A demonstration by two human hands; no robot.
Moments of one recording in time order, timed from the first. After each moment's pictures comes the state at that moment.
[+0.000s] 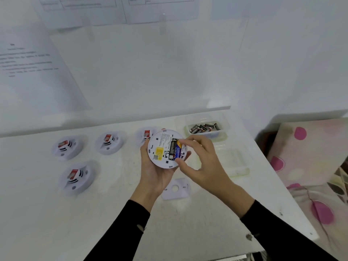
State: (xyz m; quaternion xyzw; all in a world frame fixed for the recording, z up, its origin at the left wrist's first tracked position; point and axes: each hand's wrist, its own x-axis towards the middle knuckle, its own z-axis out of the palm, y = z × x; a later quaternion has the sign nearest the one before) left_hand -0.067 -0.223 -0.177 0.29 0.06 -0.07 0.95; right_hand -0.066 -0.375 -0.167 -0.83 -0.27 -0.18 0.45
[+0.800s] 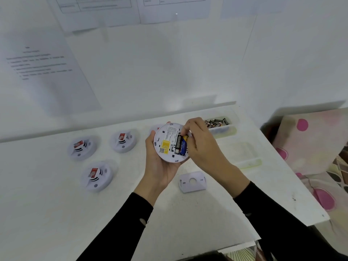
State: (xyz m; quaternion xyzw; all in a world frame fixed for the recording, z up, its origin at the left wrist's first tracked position) left_hand -0.080 -0.174 -0.151 0.31 0.04 -0.11 0.94; right_hand -0.062 -0.304 -0.125 -0.85 -0.22 -0.15 0.45
